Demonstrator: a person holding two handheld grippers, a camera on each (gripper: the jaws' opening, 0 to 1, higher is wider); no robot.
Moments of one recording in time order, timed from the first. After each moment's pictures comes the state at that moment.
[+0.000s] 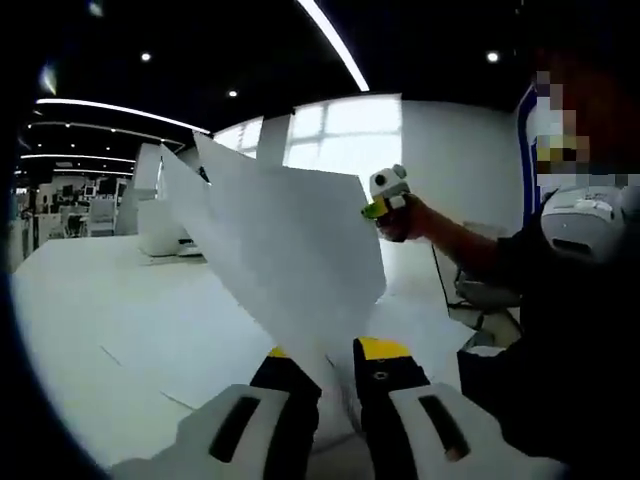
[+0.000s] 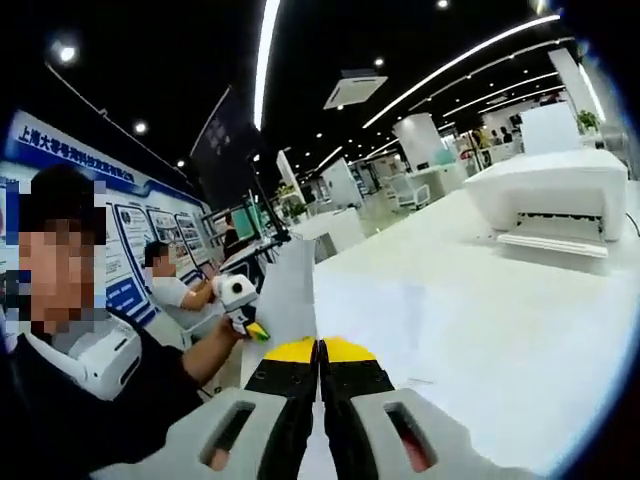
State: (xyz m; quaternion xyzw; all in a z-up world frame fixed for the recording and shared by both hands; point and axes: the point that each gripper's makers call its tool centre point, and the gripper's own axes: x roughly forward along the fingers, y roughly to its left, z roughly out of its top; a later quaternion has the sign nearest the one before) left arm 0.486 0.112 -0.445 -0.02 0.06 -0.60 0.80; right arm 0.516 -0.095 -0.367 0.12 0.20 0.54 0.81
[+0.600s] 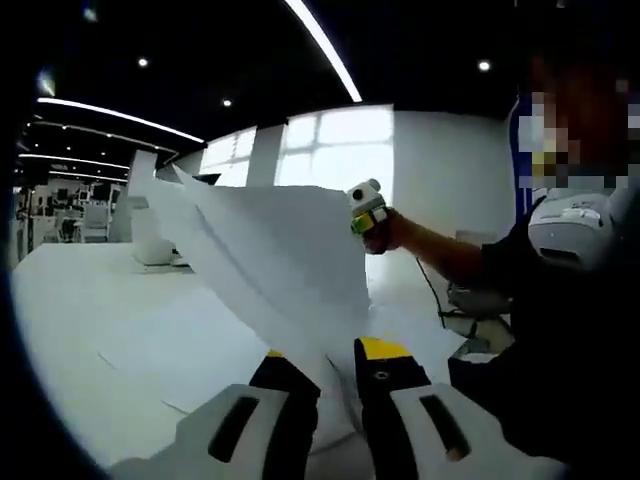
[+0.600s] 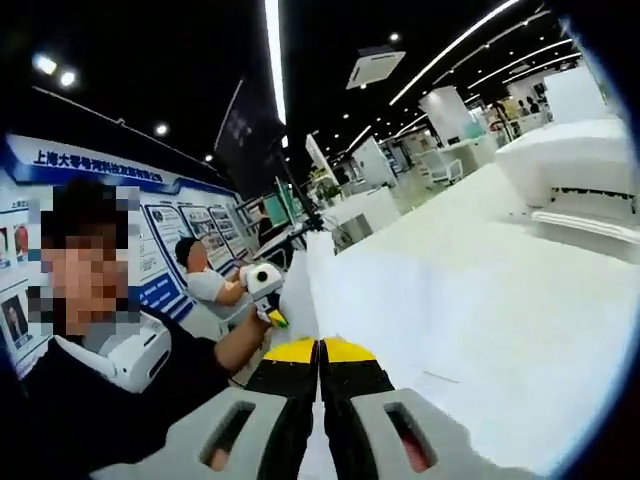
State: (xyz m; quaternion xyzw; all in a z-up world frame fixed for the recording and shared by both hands) left arm 0.480 0.113 -0.436 -0.04 0.04 -0.61 0.79; right arm 0.522 -0.095 -0.375 0.14 0.23 0.61 0.75
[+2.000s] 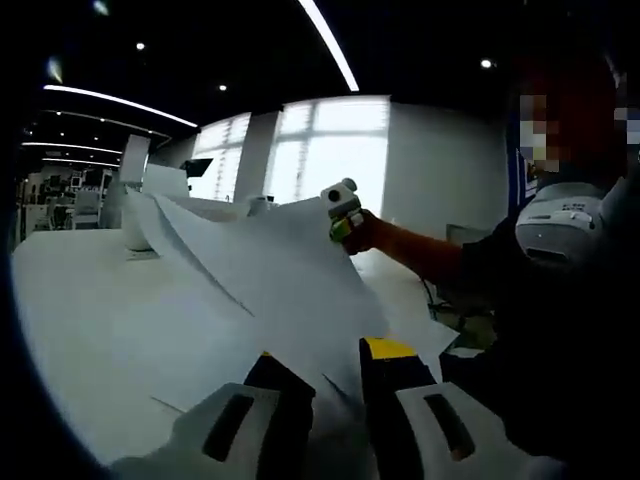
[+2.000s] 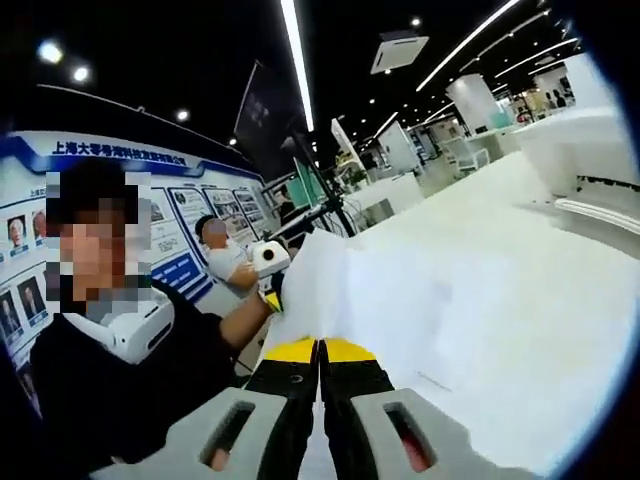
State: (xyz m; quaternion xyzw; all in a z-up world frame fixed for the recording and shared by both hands) left arm 0.475 0.105 -0.445 -0.03 0.07 -0.63 0.77; right arm 0.527 -0.078 -0.407 0.11 0.24 0.67 0.70
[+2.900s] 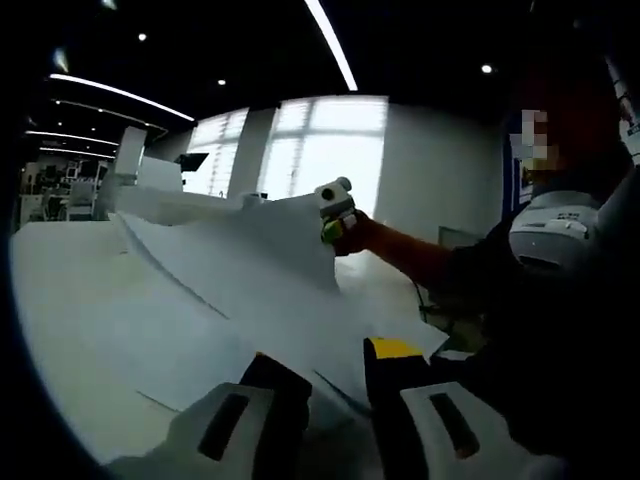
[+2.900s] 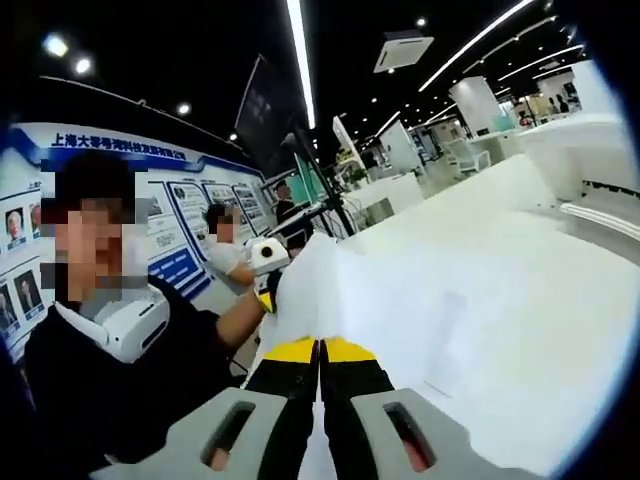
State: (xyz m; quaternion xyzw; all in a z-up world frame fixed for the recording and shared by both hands) left arm 0.469 0.105 -0.442 -0.05 0.08 -0.64 0.76; right arm 0.529 -0.070 -0.406 0.10 0.23 0.67 0.70
